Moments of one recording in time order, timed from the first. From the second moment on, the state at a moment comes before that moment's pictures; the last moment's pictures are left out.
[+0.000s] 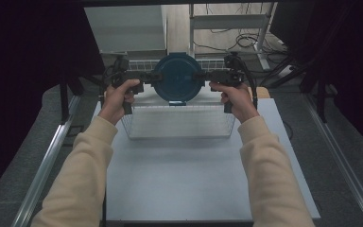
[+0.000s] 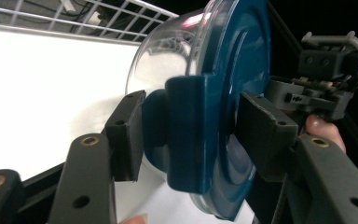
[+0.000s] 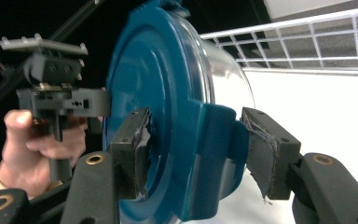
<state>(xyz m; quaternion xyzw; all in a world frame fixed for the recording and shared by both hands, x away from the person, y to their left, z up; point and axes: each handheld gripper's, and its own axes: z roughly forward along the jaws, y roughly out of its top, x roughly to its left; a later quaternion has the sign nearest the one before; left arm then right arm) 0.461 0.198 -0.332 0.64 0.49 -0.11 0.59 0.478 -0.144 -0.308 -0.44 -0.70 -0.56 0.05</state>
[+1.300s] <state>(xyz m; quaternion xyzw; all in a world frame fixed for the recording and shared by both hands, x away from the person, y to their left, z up) 0.417 0.202 -0.334 0.63 0.50 -0.02 0.60 0.446 -0.158 -0.310 -0.46 -0.70 -0.54 -0.07</state>
